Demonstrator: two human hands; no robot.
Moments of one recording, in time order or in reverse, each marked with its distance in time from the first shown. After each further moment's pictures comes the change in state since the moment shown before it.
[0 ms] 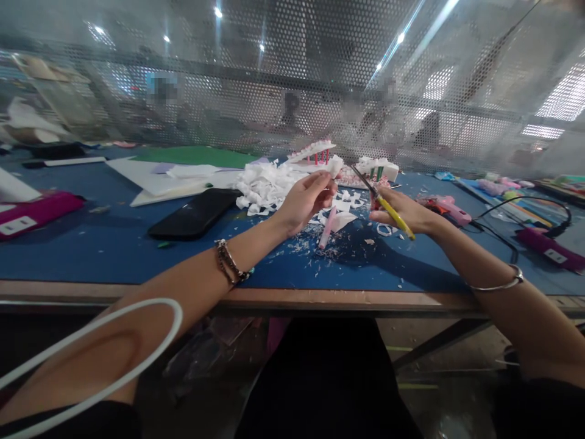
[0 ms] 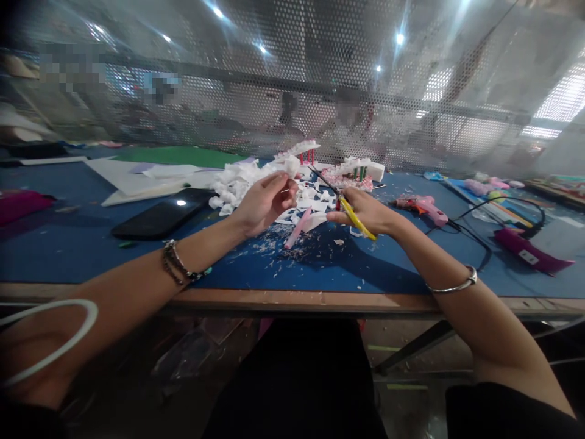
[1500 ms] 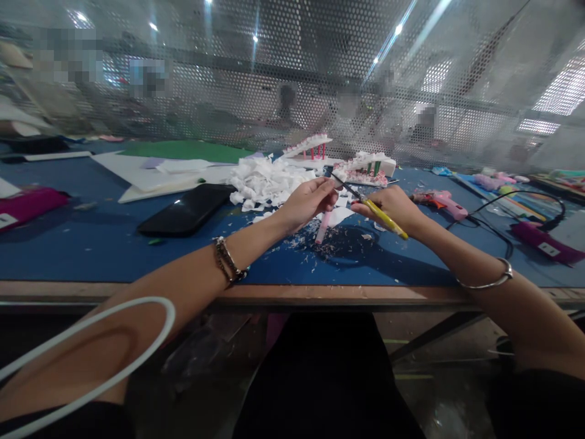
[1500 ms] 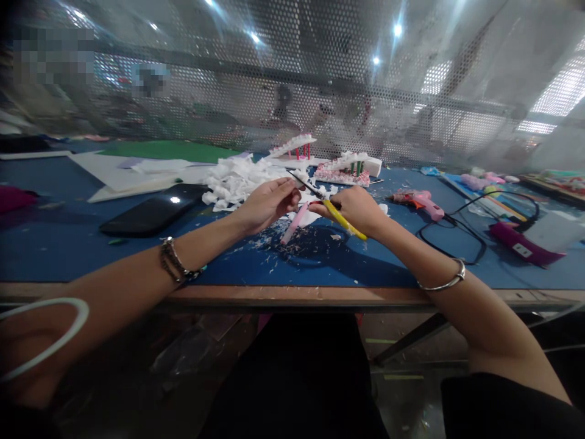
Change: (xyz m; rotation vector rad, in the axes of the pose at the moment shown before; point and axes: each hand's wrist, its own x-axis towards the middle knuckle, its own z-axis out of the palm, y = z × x) left_hand 0.001 -0.009 0.006 0.054 0.011 -0.160; right_hand 0.002 -0.026 0.009 -0.218 0.098 0.026
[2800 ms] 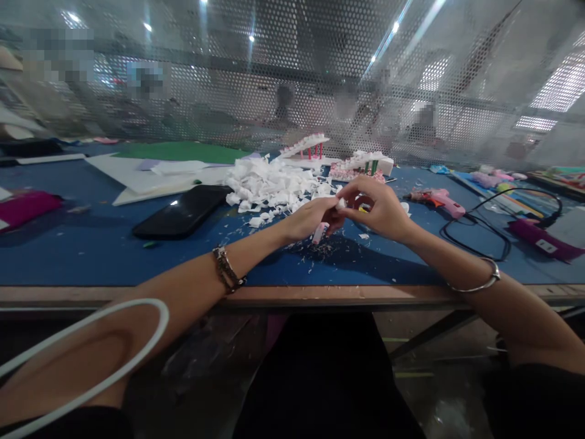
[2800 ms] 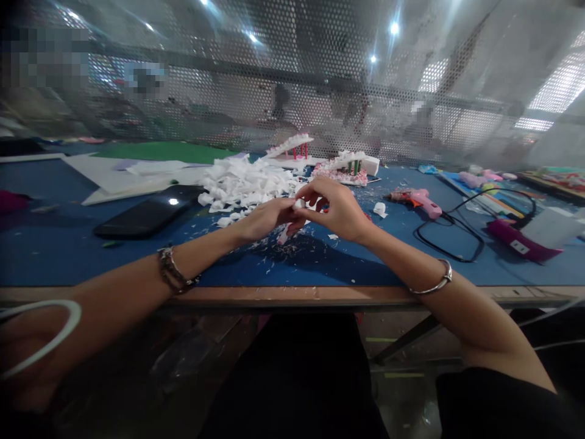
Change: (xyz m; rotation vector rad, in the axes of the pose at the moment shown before) left_hand -0.014 0.001 0.006 0.526 -0.420 0.047; right_hand 0.002 -0.016 0.017 0.609 0.271 -0.242
